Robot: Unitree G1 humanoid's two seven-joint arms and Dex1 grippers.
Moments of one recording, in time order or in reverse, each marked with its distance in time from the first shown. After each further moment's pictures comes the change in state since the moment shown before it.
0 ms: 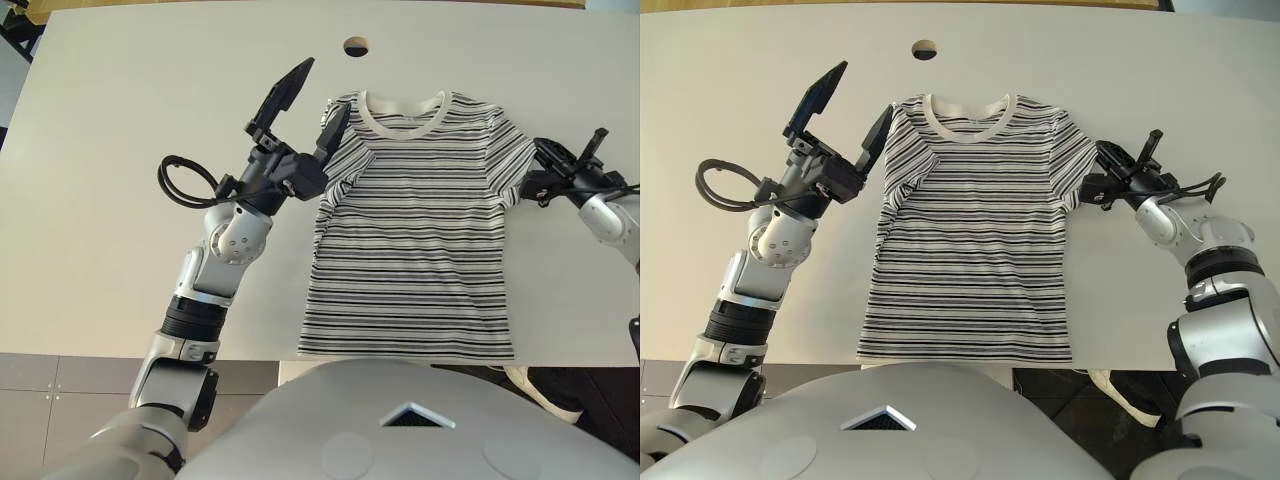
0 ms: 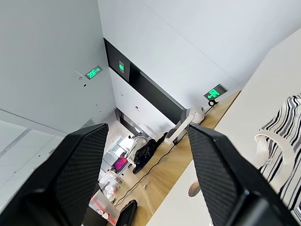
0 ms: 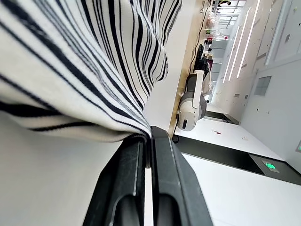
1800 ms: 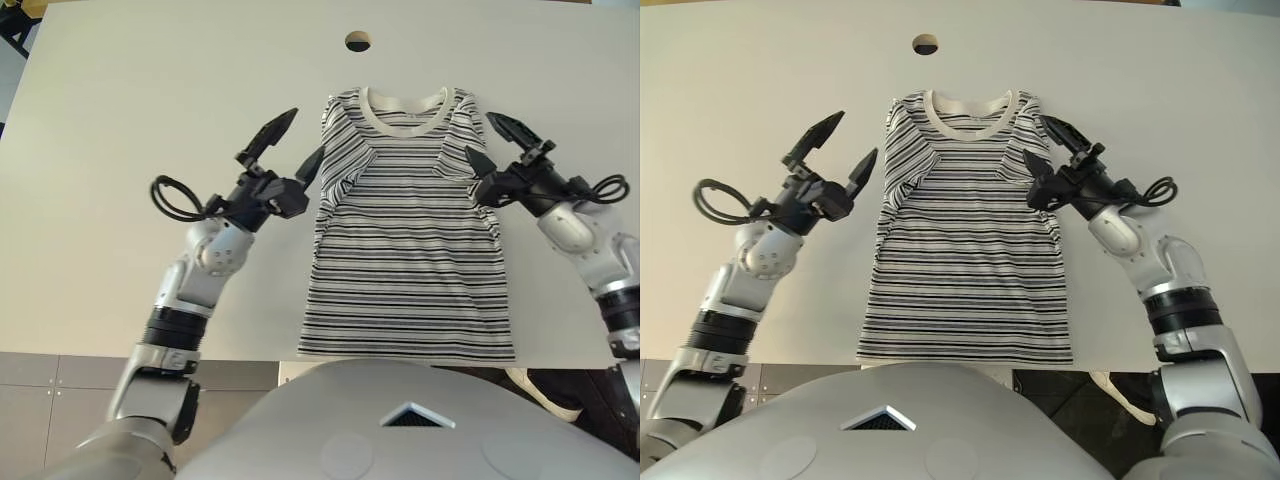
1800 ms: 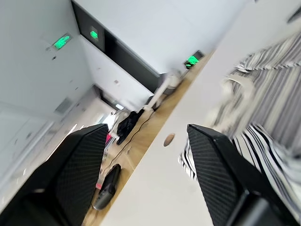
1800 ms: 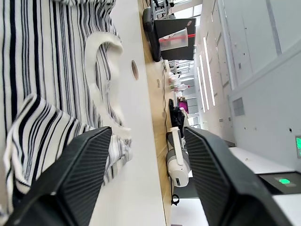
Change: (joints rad) left arm 0.092 0.200 0.046 0.085 0.009 -0.068 -0.118; right arm 0.418 0.026 -0.356 -0.826 0.336 0.024 0.333
